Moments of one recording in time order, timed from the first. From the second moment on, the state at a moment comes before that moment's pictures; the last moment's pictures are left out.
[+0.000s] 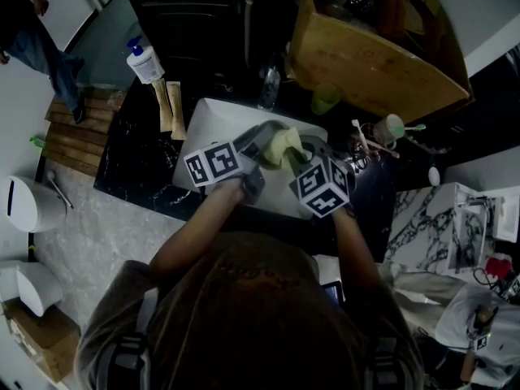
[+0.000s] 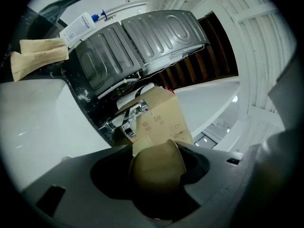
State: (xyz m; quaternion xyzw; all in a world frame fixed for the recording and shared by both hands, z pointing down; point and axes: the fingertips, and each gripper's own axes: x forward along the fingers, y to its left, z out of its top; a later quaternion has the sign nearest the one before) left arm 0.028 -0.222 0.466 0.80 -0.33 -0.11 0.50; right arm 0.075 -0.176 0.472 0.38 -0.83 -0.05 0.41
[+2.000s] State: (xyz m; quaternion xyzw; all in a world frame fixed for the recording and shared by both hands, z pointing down) left arm 0.039 -0.218 0.463 0.80 -0.29 -0.12 0.51; right arm 0.062 -0.193 0.453 0.41 -0.84 -0.05 0.35
